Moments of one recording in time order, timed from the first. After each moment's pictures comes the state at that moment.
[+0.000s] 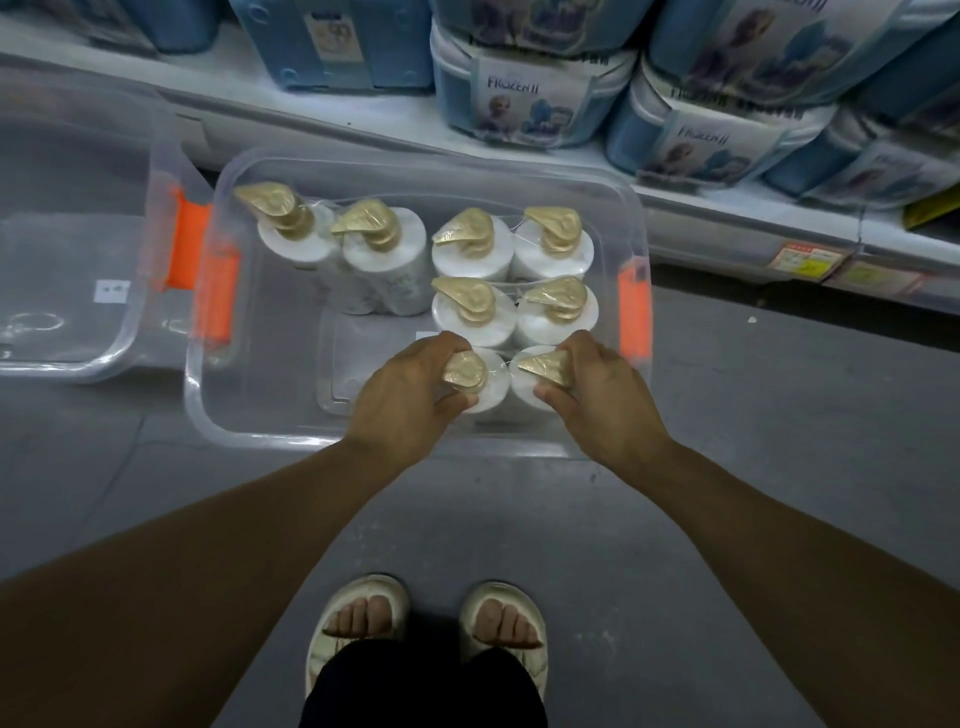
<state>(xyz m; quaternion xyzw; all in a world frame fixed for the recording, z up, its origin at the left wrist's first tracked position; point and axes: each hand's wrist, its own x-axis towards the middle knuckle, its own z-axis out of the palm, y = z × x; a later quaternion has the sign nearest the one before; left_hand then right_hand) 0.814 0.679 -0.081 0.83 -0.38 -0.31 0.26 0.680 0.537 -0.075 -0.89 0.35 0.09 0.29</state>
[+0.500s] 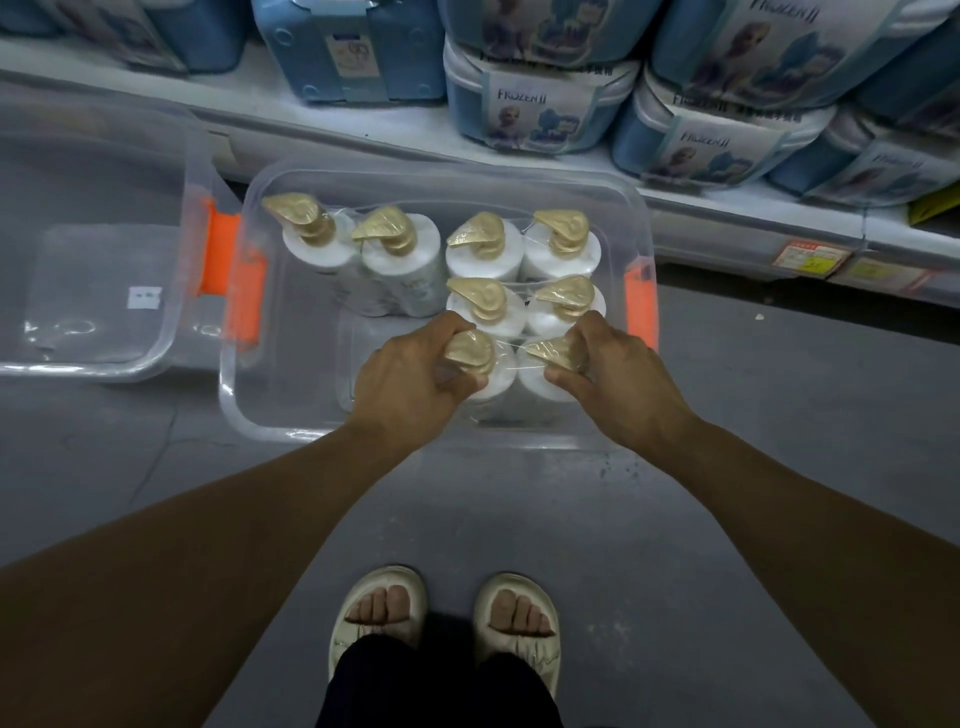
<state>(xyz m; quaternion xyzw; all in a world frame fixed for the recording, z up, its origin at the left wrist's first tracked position) 0.824 0.680 -0.057 0.85 -0.37 -0.27 0.27 0.686 0.530 -0.049 -0.90 0.31 0.08 0.30</state>
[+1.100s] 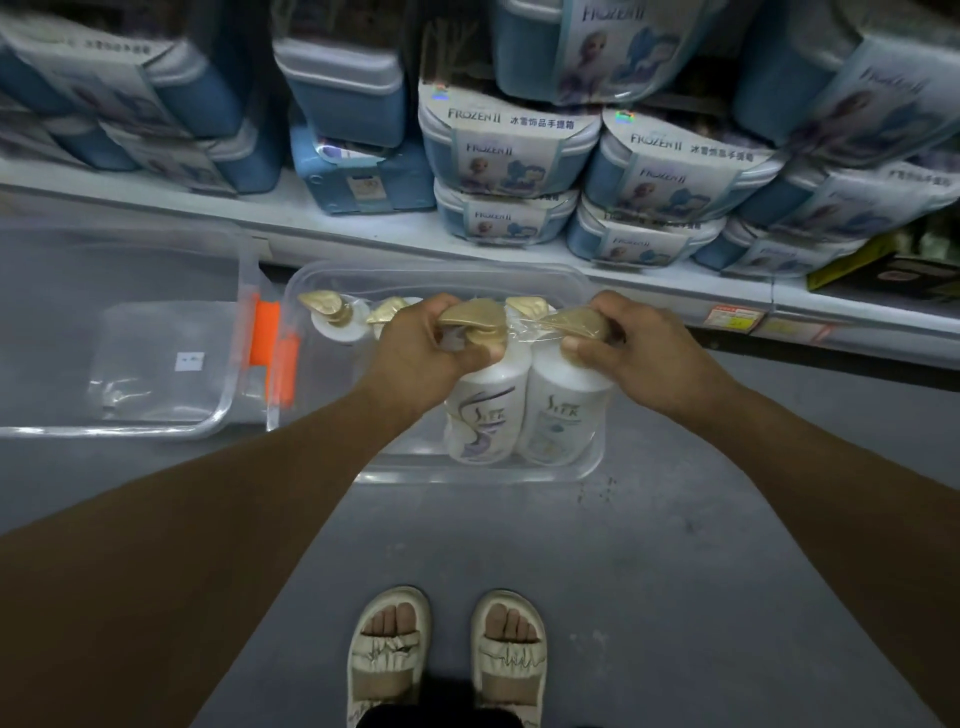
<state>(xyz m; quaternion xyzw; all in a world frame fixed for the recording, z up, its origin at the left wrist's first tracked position) 0.852 0.630 0.059 0.78 -0.23 -0.40 0.43 0.701 0.476 0.077 -0.85 0.34 0.05 0.41</state>
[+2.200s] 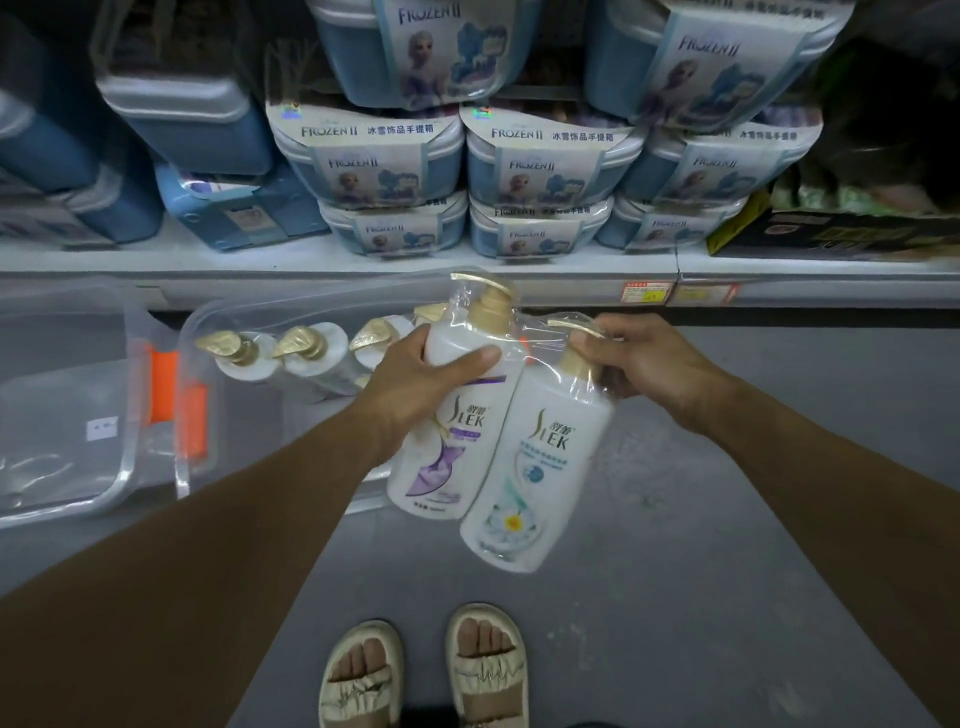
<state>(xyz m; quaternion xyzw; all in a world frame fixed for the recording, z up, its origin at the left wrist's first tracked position) 0.796 0.579 0.054 0.70 -0.15 -0.56 0.42 0.626 0.443 0.082 -0.65 0.48 0.02 0.59</state>
